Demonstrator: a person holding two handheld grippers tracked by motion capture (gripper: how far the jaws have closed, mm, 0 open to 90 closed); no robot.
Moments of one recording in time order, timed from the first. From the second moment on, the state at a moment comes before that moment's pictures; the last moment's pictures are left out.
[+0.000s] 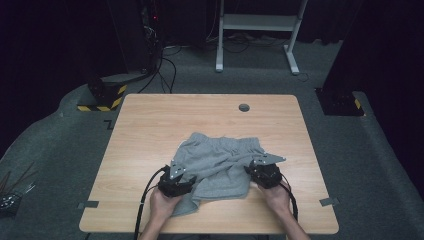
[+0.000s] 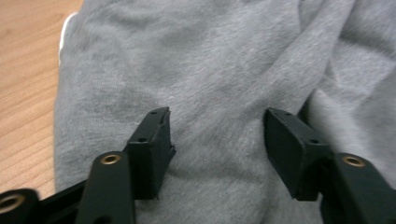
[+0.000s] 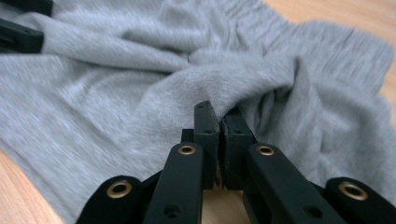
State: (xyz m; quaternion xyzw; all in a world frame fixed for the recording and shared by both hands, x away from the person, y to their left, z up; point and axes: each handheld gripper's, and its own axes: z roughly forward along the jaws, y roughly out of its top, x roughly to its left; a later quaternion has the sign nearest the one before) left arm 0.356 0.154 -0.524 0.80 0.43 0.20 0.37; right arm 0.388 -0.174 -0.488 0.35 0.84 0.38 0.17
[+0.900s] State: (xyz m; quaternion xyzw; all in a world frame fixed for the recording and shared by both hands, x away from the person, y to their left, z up) left arm 0.356 0.149 -0.525 0.81 0.42 0.20 0.36; right arm 0.395 -0.121 -0.454 0.28 0.87 0.38 0.15
